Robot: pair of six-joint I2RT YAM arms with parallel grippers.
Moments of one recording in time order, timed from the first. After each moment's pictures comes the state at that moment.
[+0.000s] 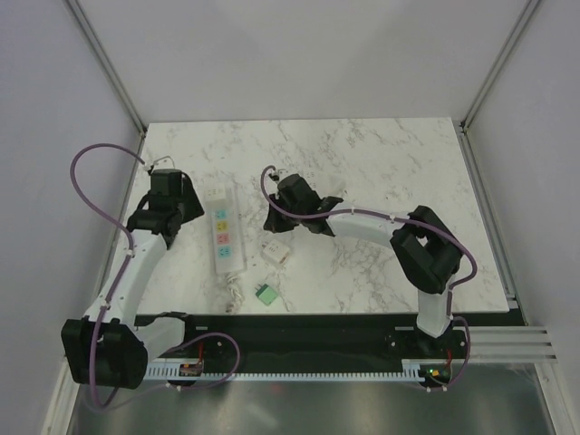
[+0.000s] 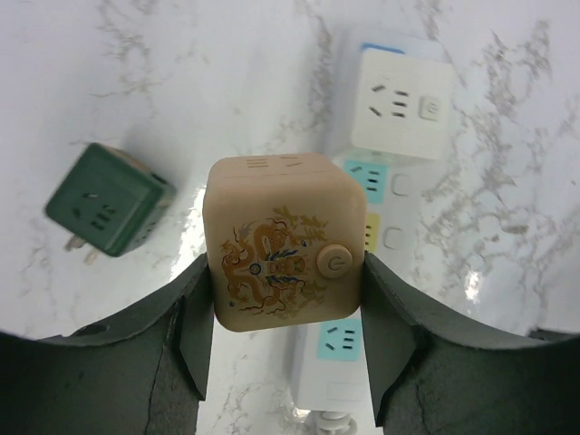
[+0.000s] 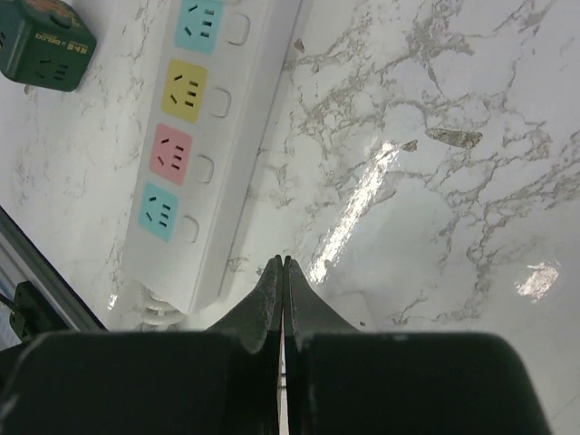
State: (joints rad) left arm -0.09 1.11 0.90 -0.53 -0.20 -0.36; right arm 0.83 1.94 1.33 -0.07 -0.12 0.57
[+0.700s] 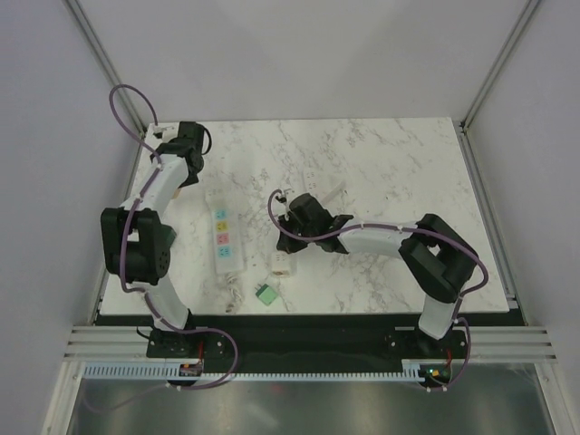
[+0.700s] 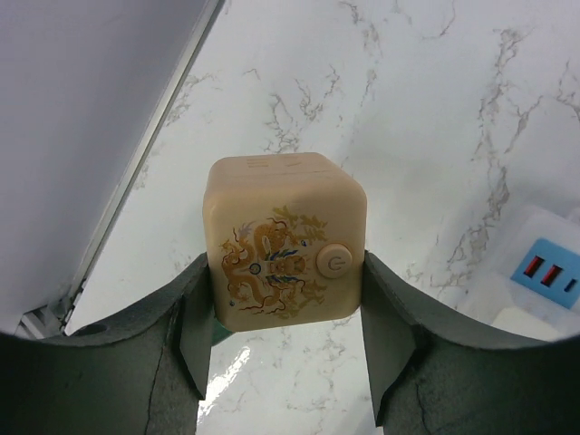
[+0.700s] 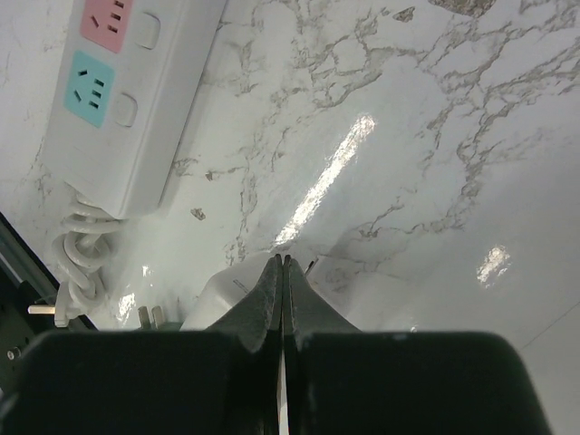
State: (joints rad) left arm -0.08 1.76 1.47 -0.79 -0.69 -0.42; right arm 0.86 1.81 1.07 0.01 -0.16 0.45
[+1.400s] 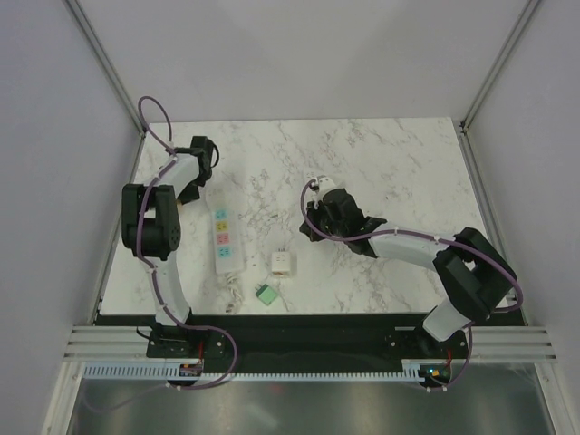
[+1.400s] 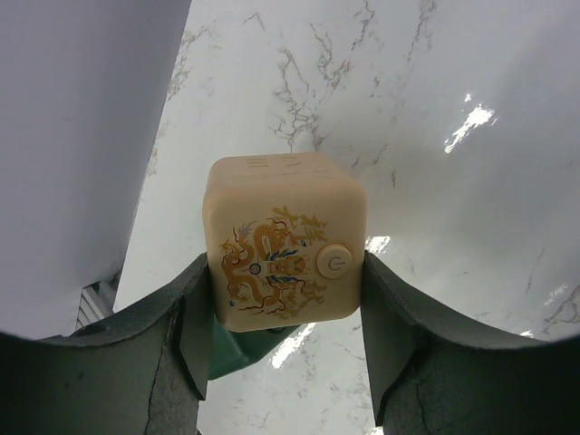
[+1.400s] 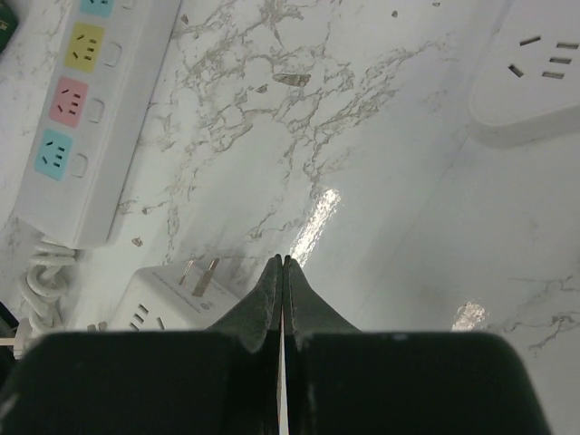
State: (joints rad) left arm -0.07 2.03 1.54 -0.86 -0.80 -0.40; right arm 0.73 1.59 0.86 0.16 -0.08 0.40
